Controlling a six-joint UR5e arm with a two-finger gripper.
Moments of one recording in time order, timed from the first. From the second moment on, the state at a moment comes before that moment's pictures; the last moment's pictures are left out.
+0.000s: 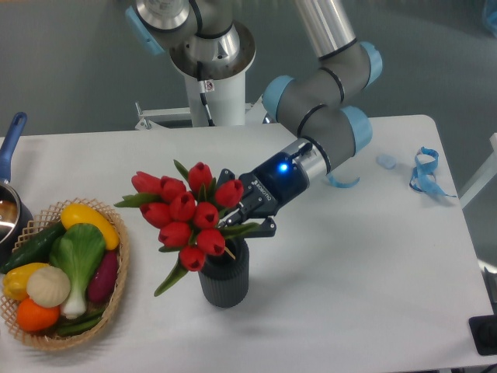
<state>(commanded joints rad) 2.67 -2.00 -1.93 -0.73 0.00 1.48</state>
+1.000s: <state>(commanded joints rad) 2.68 -2.02 -1.93 -0.72 0.03 1.51</state>
